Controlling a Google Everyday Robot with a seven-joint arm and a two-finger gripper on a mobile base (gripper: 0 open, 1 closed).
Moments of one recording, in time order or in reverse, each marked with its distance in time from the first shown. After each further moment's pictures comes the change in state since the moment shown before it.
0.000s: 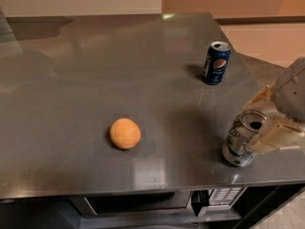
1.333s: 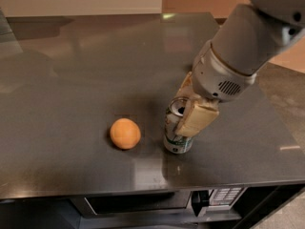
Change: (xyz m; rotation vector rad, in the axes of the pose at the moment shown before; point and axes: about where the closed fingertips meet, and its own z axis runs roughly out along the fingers) arm -0.127 -0.013 0.038 -0.052 -0.046 -0.091
